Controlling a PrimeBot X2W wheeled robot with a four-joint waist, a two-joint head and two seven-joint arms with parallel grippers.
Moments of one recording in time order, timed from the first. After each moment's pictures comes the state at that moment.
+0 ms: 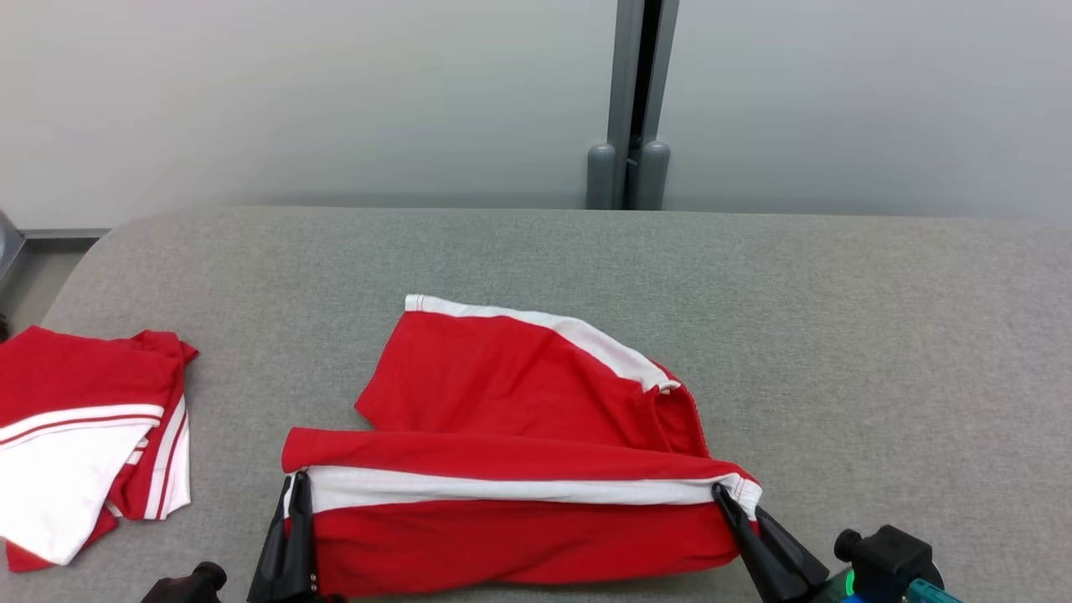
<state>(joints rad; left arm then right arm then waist) 0.11 0.06 -0.09 0.20 -0.44 -0.13 -0.26 -0.02 -0.26 0.42 0.19 0.40 0.13 -0.26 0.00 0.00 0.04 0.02</state>
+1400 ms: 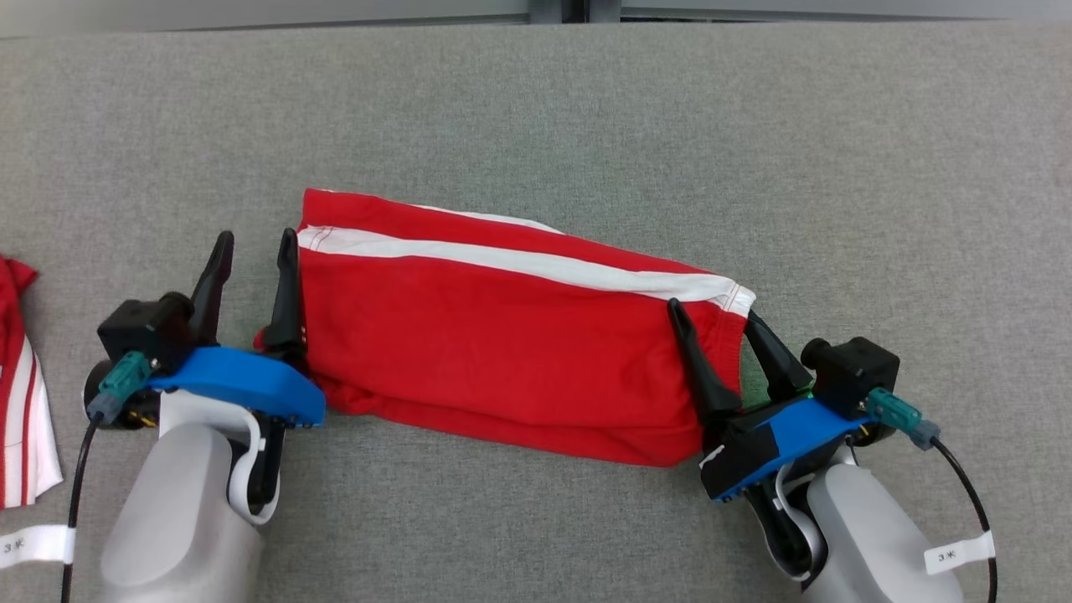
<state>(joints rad) -0.50 0.19 -0.17 0.60 -0.41 -0.13 -0.26 -0.41 -0.06 0.30 0.47 0.37 0.13 -0.26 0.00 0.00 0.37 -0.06</state>
